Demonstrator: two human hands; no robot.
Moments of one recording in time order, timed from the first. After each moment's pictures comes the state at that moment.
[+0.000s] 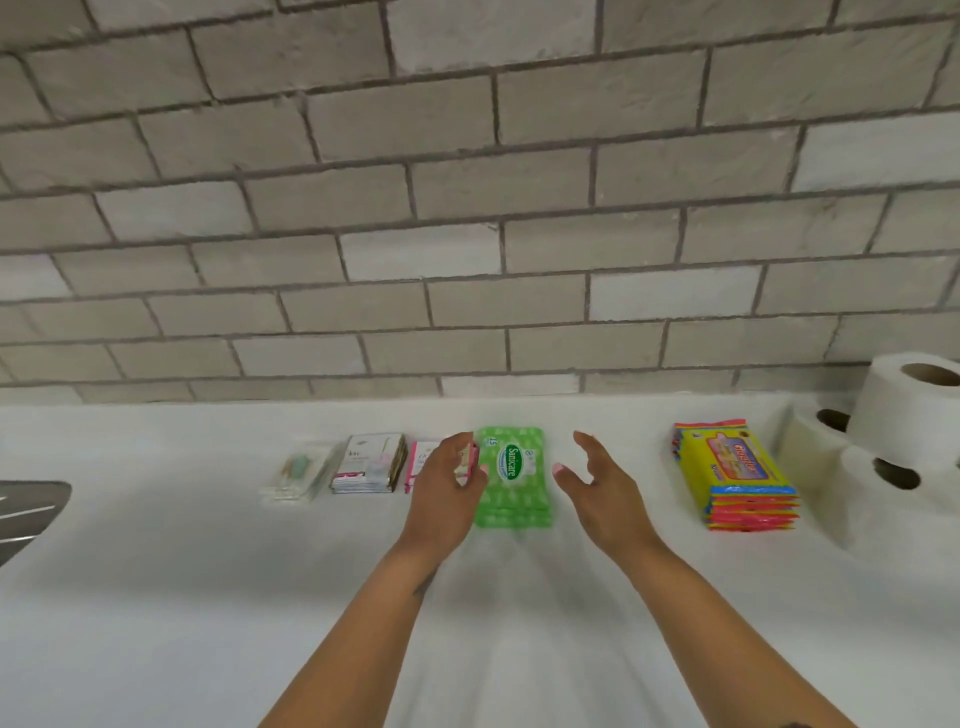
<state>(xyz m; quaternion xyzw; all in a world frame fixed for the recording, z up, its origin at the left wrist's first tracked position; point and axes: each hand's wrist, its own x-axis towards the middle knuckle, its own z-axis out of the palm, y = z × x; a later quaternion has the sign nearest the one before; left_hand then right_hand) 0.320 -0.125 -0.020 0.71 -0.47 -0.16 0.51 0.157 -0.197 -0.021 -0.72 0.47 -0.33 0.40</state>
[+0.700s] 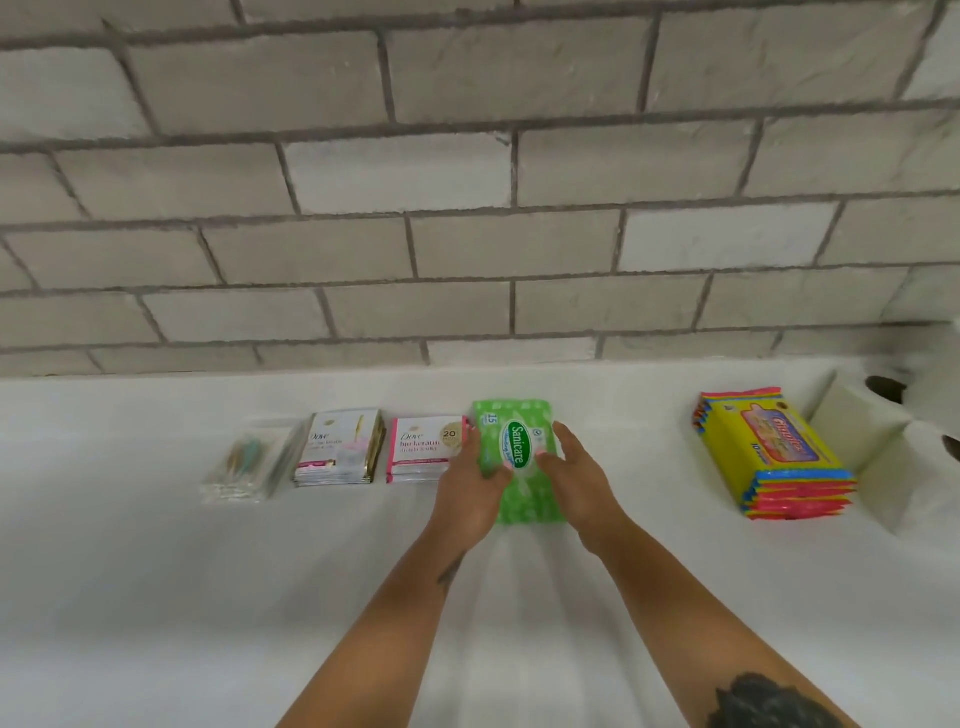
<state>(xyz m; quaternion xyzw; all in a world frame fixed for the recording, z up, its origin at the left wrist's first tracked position) 0.343 -0.185 -0.066 0.74 -0.47 -0.28 0.40 0.226 -0.237 -0.066 -0.62 0.51 -0.29 0.52</state>
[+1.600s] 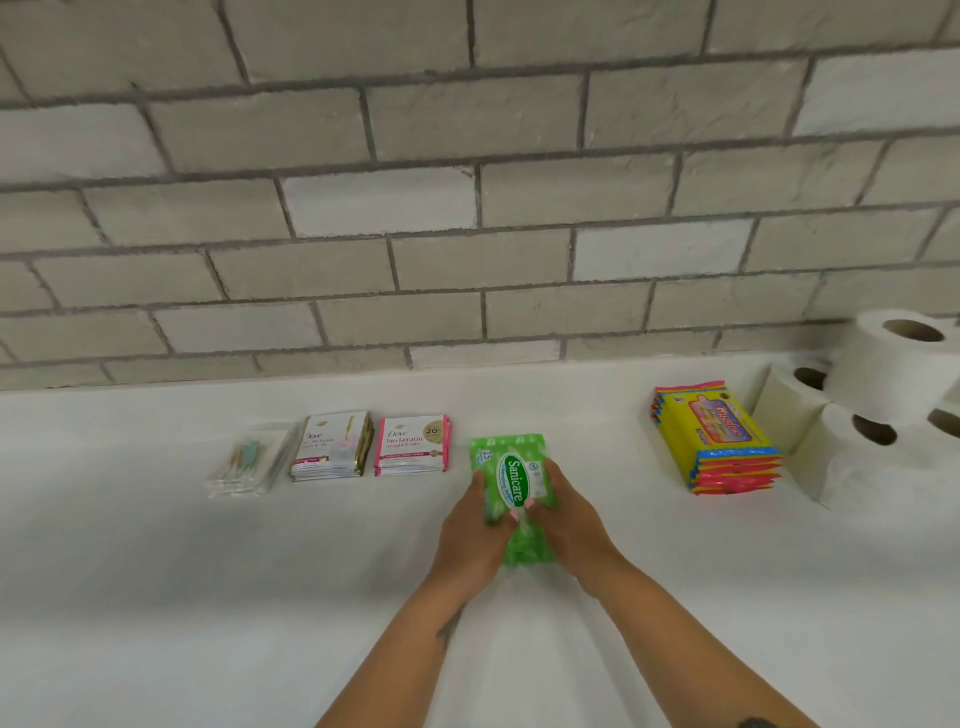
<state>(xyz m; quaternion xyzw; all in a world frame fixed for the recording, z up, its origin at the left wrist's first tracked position) 0.288 -0.122 -0.059 0.72 -0.47 -0.32 0.39 0.183 -0.186 -0.077 -0.67 0.50 -0.25 0.49</state>
